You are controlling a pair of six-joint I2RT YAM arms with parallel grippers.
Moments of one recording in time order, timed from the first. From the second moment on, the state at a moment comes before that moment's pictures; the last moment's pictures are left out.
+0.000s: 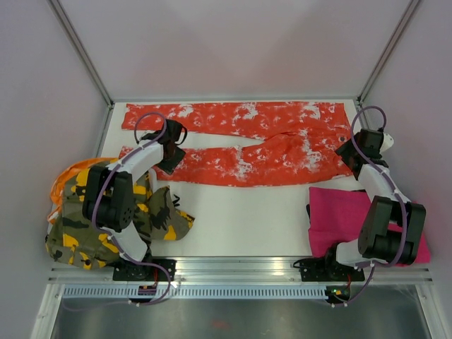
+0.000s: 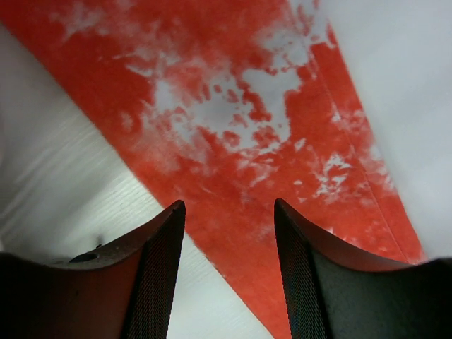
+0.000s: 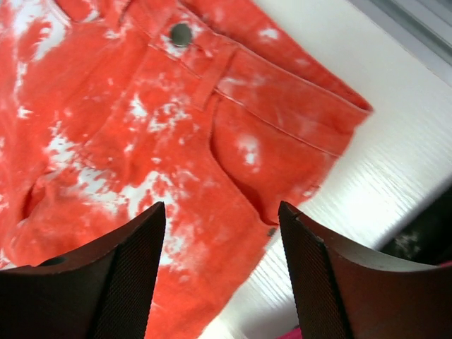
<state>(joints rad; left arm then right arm) -0.26 1.73 1.21 -0.64 -0.33 -1.19 -0.24 1.44 0.88 -0.14 0.14 0.61</state>
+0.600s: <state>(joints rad) -0.28 1.81 1.22 -0.70 -0.46 -1.32 -0.41 1.40 0.79 -0.20 0.12 0.69</state>
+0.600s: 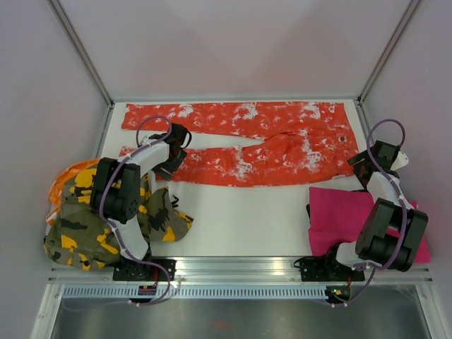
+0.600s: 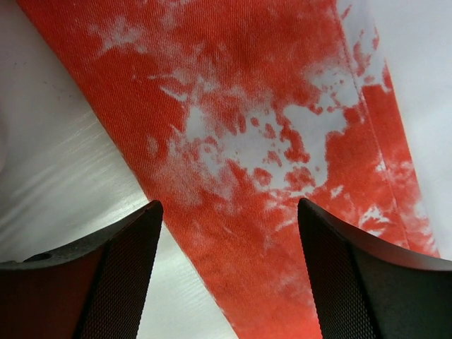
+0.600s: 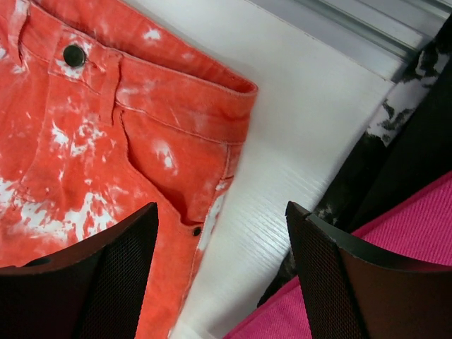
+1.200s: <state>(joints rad) -0.27 1.87 1.21 -0.74 -0.46 -1.35 -0.42 1.42 0.77 -0.21 0.15 0.71</state>
